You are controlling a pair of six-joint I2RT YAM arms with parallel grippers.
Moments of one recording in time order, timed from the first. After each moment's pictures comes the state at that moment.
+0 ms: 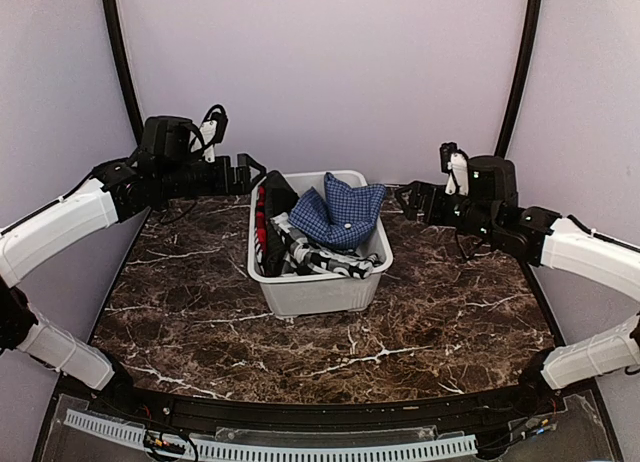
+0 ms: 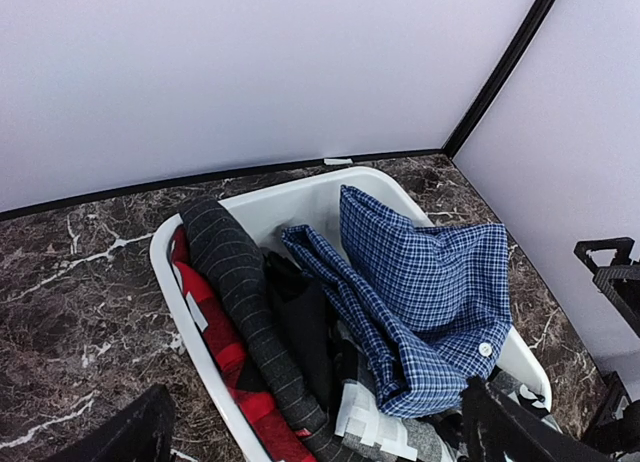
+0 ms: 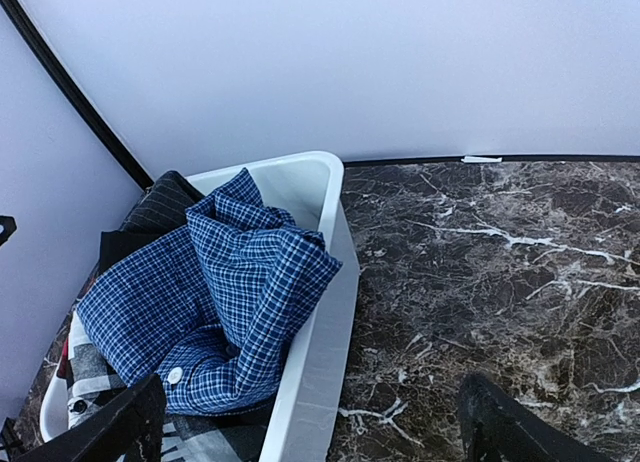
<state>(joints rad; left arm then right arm) -0.58 1.36 1.28 -0.33 0.02 -0.33 0.65 1.19 0.93 -0.08 0.14 0.43</state>
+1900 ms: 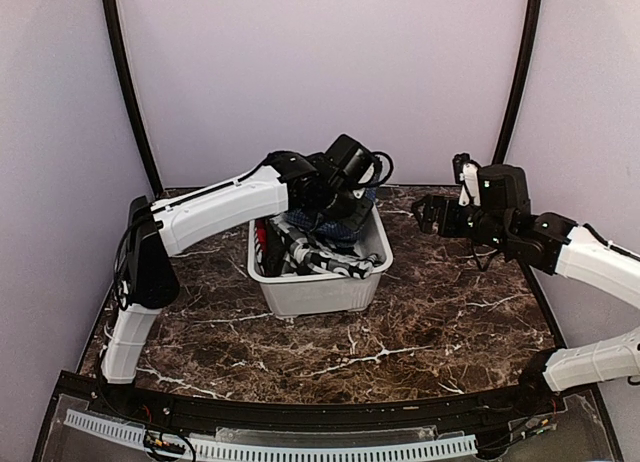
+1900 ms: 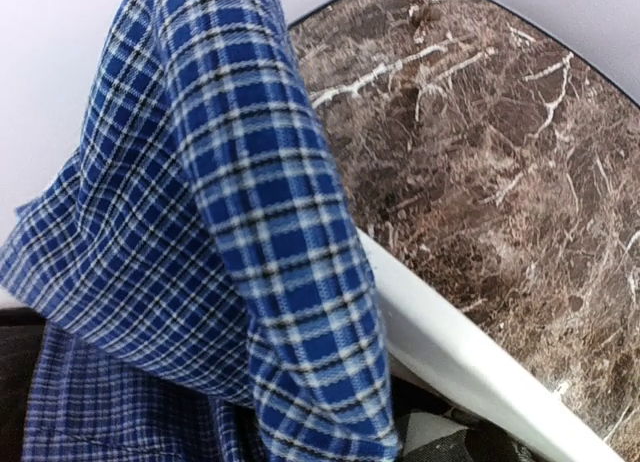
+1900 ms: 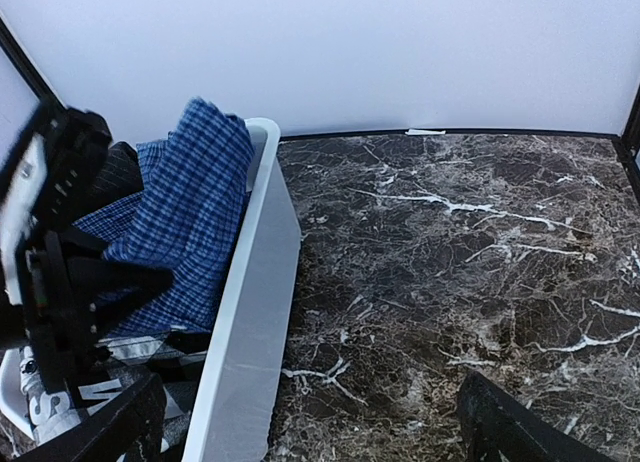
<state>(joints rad) -0.96 2.26 2.23 -0.79 -0.32 -0.10 0.65 1.08 0.89 -0.24 0.23 0.40</state>
